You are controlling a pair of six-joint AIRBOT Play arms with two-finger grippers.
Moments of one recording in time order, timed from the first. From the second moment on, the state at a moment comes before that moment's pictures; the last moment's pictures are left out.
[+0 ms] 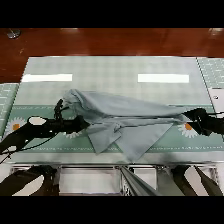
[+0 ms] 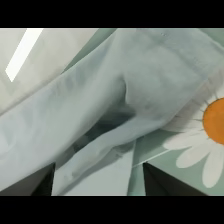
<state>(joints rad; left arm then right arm) -0.16 -1.12 0.36 0.36 -0.74 -1.15 -0.73 -0.86 0.49 -0.82 1.11 1.31</state>
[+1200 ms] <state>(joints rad) 0.17 -1.12 0.54 0.40 -1.00 -1.01 -0.73 -1.08 0.54 -0.96 1.09 1.41</state>
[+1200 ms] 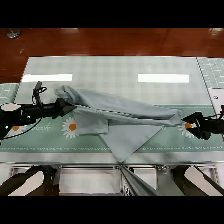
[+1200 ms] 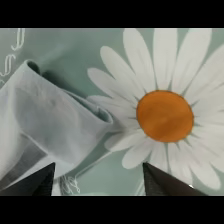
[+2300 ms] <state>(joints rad) 0.17 -1.12 0.93 0.34 -1.06 -1.01 -0.47 -1.06 1.02 -0.79 1.08 1.39</state>
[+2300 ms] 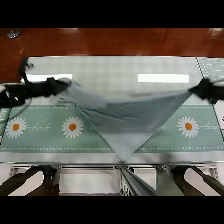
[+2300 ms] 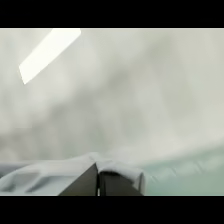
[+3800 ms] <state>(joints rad) 0.01 -0.58 1.58 1.48 -1.39 -1.52 -0.36 -0.52 1.61 -1.23 1.62 1.57</state>
